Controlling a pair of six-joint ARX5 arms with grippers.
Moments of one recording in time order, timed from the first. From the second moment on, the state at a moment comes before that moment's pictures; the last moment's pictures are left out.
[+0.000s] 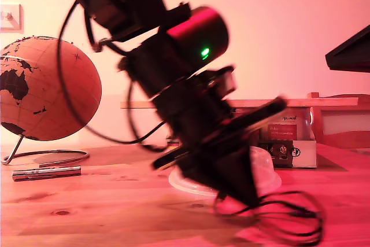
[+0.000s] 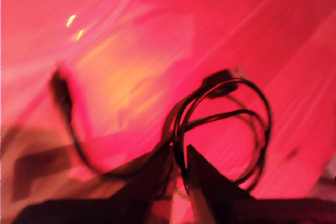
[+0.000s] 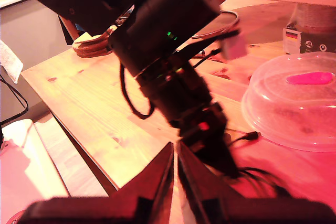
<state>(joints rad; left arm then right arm) -0.92 1.92 1.13 -0.19 0.26 -0.42 0.65 0.15 0.14 -0.23 -0.29 0.13</state>
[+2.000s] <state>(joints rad) -0.78 1.41 1.16 -0.55 -0.02 -0.13 0.65 0.15 0.14 -0.36 -0.01 0.17</state>
